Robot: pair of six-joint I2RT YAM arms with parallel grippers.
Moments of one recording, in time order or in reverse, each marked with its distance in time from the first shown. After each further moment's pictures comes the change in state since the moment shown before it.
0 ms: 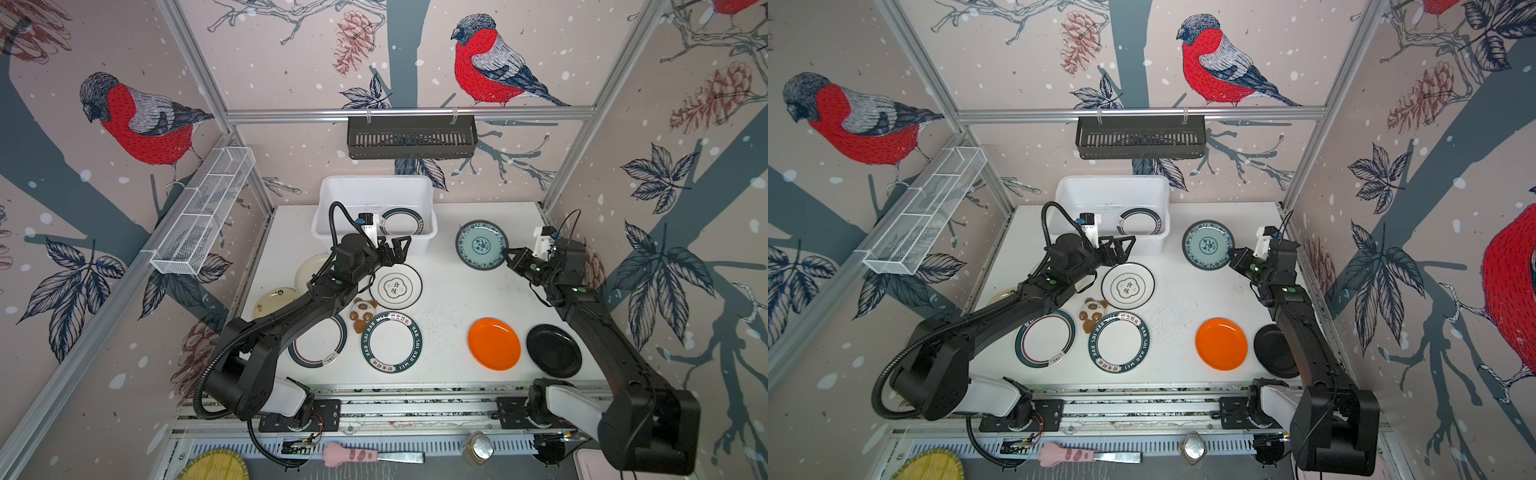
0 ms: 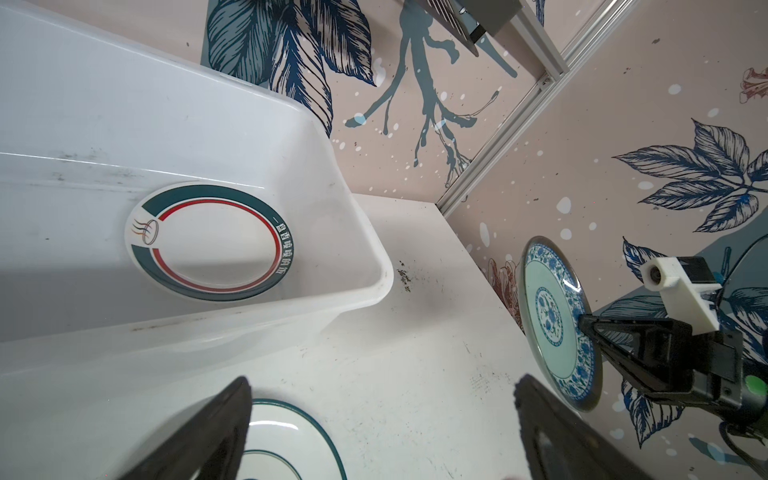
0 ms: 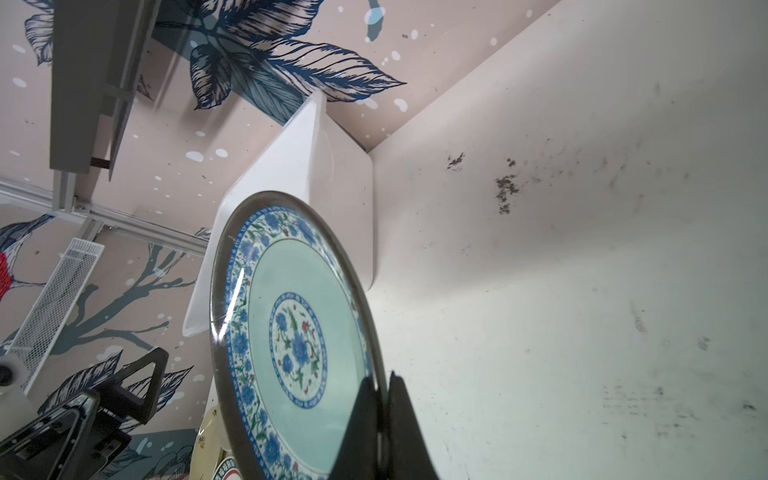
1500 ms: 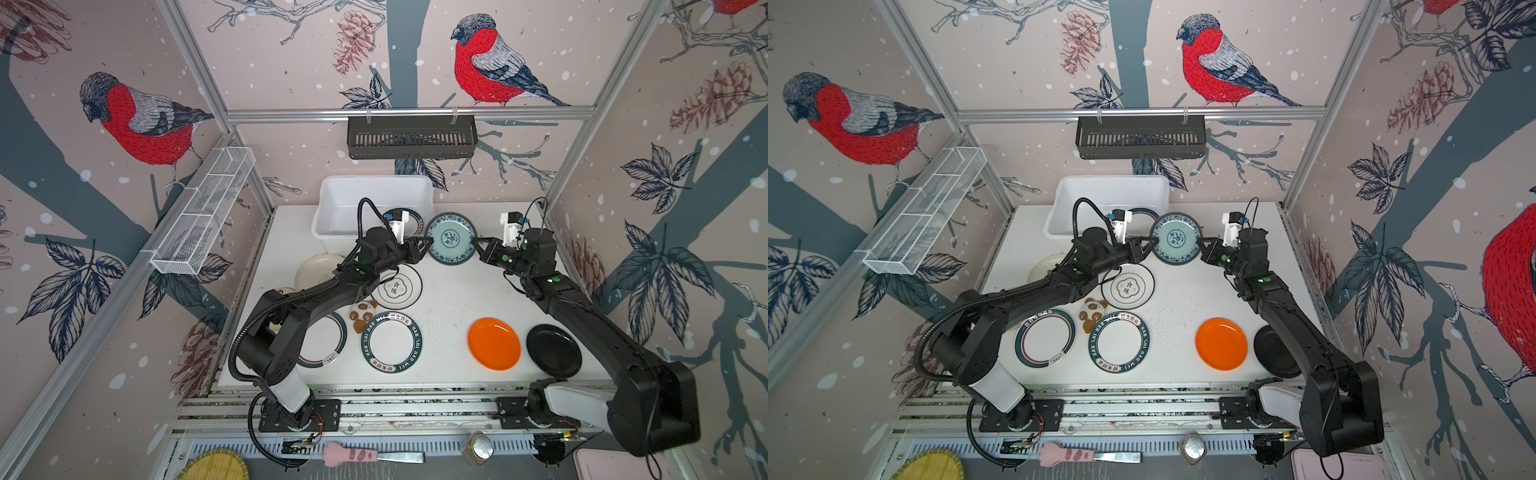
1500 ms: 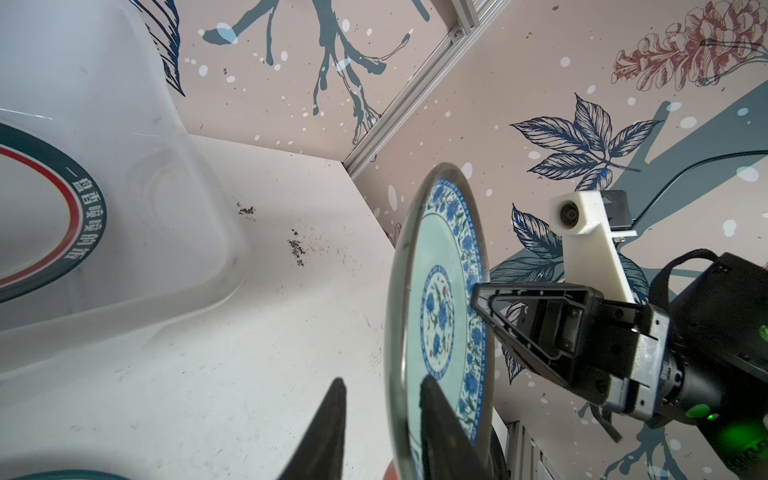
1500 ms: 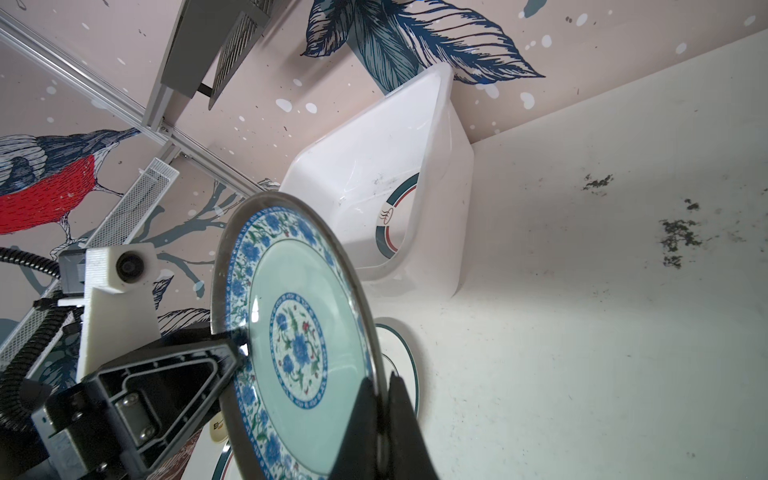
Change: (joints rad) left arm -0.090 0.226 0.166 0.105 0.225 -0.174; right arm 0.242 0.089 0.067 0.156 0.040 -0.037
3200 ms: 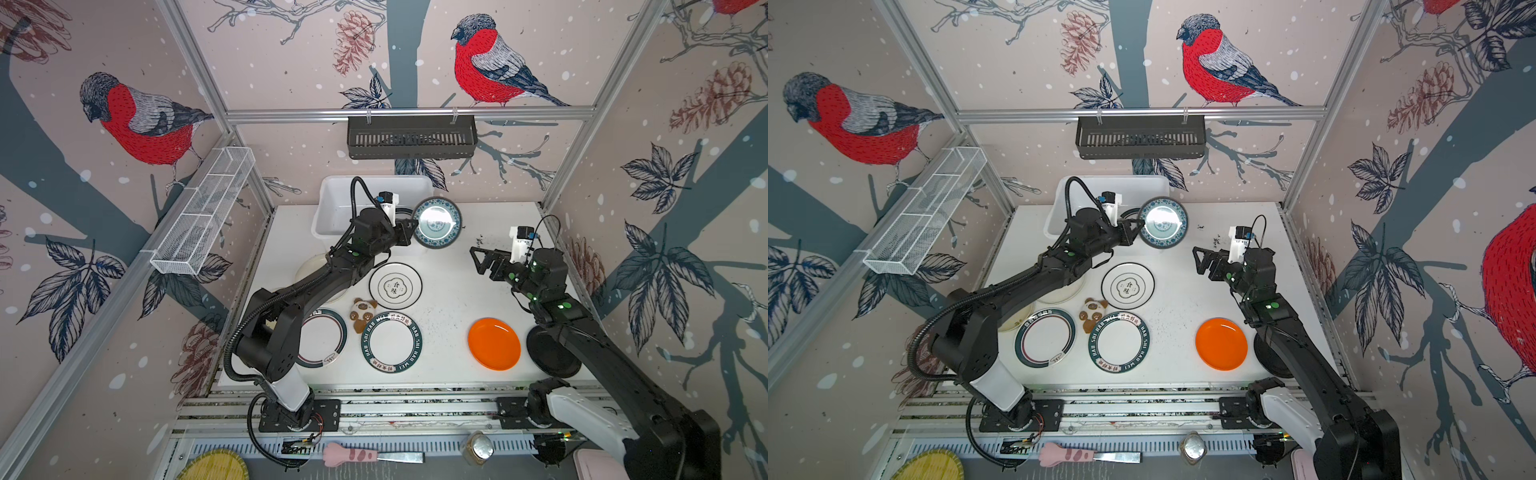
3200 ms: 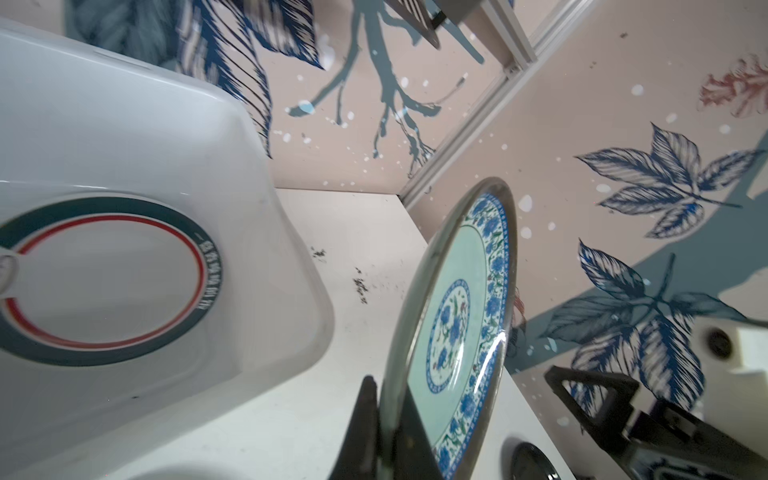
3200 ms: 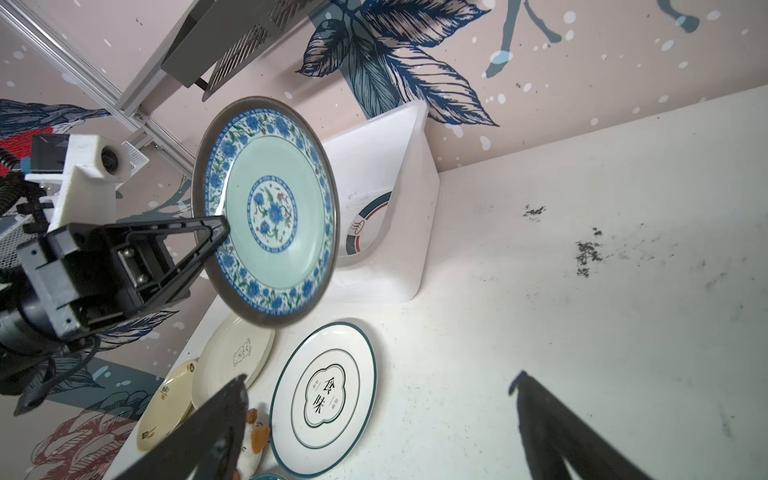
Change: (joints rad) left arm 0.114 0.008 0.188 -0.249 -0.113 0.132; right arm 0.031 -0.241 -0.153 -0.029 0.161 -0.126
